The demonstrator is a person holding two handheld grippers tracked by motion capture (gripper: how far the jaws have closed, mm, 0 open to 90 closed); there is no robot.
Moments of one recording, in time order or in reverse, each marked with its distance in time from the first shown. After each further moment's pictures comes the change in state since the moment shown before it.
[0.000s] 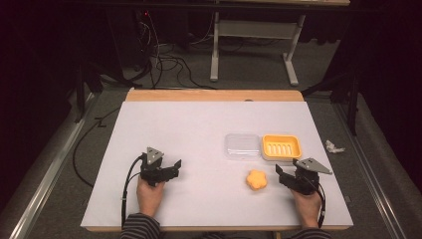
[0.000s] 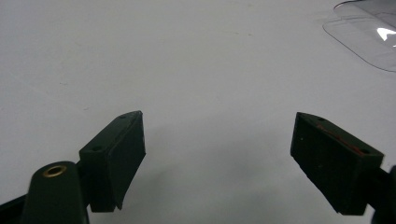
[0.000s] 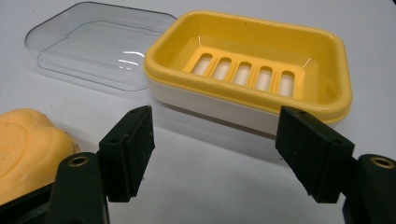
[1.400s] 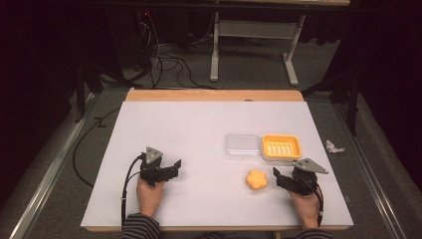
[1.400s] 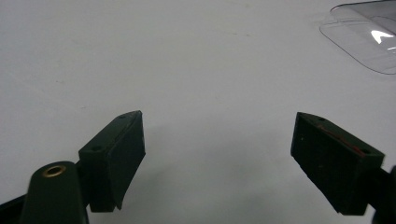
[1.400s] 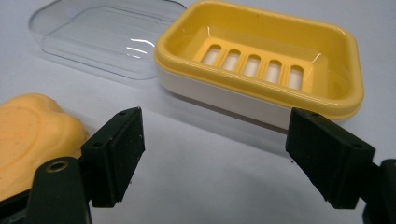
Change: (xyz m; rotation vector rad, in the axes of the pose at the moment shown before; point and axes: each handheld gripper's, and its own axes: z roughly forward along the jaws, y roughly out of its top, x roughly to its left) left arm 0.001 0.002 0.000 0.002 -0.013 -0.027; right arm 0.008 0.001 -0.003 0.035 0.000 -0.033
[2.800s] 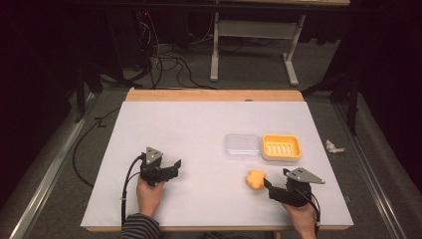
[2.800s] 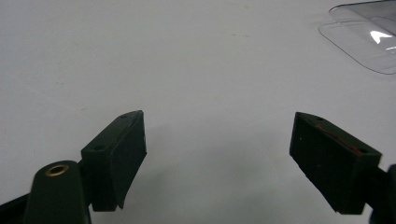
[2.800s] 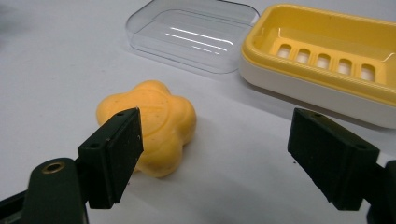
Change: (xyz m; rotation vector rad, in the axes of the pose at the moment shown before) left arm 0.000 0.000 0.000 0.001 -0.001 0.008; right arm 0.037 -0.002 -0.026 0.004 0.123 -0.012
